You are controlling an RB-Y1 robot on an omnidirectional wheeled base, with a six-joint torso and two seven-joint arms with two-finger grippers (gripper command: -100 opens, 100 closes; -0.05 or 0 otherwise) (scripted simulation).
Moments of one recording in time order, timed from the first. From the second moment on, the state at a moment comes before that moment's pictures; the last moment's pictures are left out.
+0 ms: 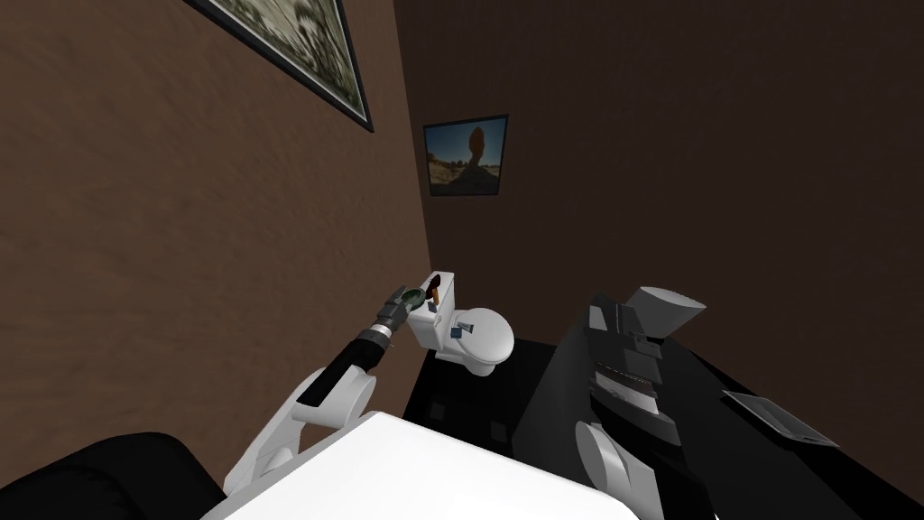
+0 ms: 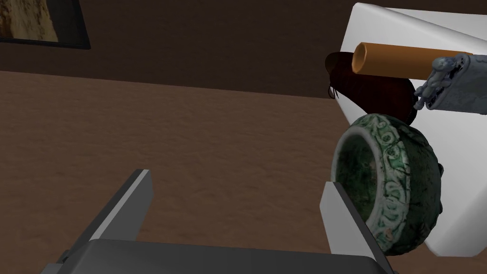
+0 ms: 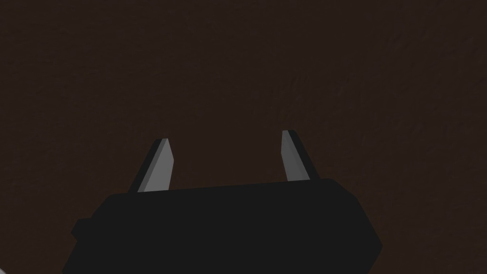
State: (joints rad) left arm 0.60 0.19 0.02 -2.47 0.06 0.33 0.19; right arm 0.53 -0.01 -0.07 -2.24 -0.10 -0.55 0.07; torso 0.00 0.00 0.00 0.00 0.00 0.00
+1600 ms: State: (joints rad) left arm 0.53 0.27 0.03 -2.48 0.16 0.75 0.19; right arm 0.53 -0.01 -0.07 -2.24 -0.10 -0.55 0.07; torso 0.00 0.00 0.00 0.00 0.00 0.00
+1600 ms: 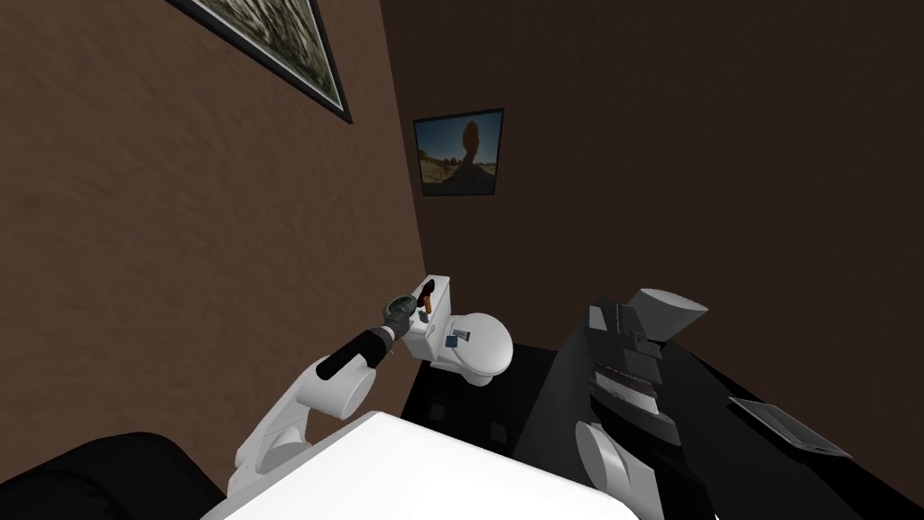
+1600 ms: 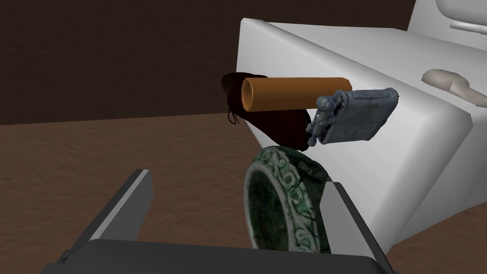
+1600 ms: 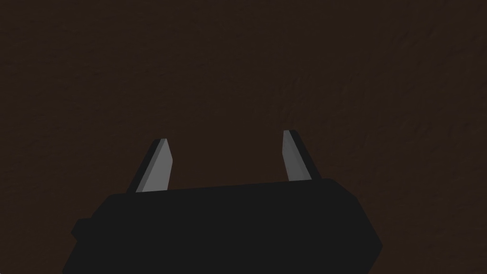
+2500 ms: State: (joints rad) left arm 0.49 0.33 0.03 -2.47 0.23 0.97 0.18; right arm 0.53 -0.01 -0.07 -2.24 -0.10 -0.55 0.07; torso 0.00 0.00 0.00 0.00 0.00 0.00
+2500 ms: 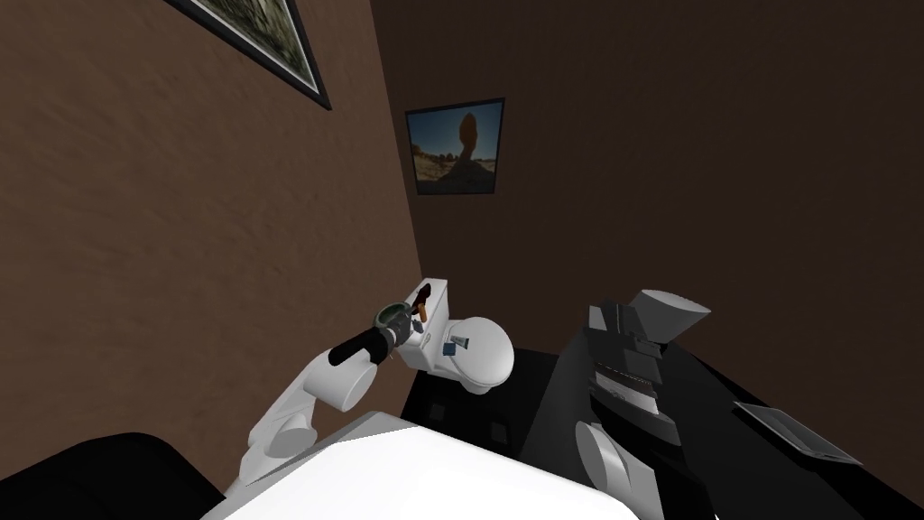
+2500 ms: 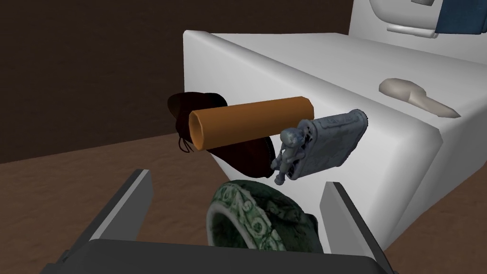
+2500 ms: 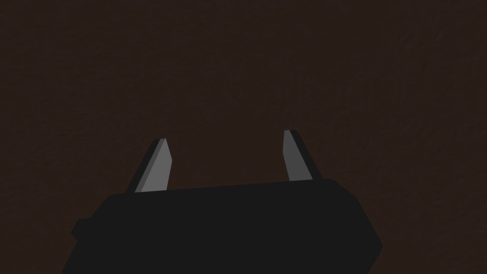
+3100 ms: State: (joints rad) left arm 0.46 0.37 0.03 -2.46 0.27 1.12 0.18; right arm 0.53 -0.01 -0.07 -2.24 -0.10 -0.55 0.07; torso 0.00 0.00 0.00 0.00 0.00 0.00
